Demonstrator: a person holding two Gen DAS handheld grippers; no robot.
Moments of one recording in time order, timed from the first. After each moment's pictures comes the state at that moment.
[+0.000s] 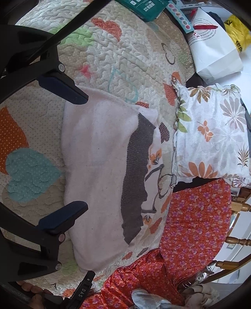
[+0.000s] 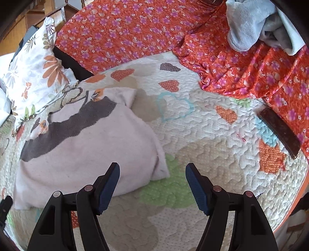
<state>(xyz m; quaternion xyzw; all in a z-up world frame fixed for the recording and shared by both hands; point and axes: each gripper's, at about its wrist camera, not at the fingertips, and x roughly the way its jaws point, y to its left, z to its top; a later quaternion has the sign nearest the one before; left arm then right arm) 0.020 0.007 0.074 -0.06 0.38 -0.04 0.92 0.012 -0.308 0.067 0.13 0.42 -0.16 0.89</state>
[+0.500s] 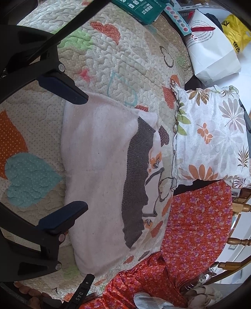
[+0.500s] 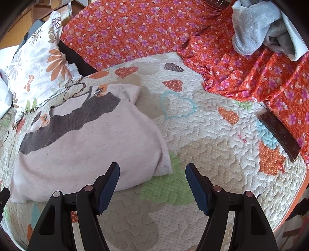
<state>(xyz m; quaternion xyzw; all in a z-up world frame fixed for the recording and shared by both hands) 0.019 0.010 0.073 -0.05 0.38 -0.03 0.92 0.010 -0.298 0.066 0.11 0.42 -0.15 0.89</state>
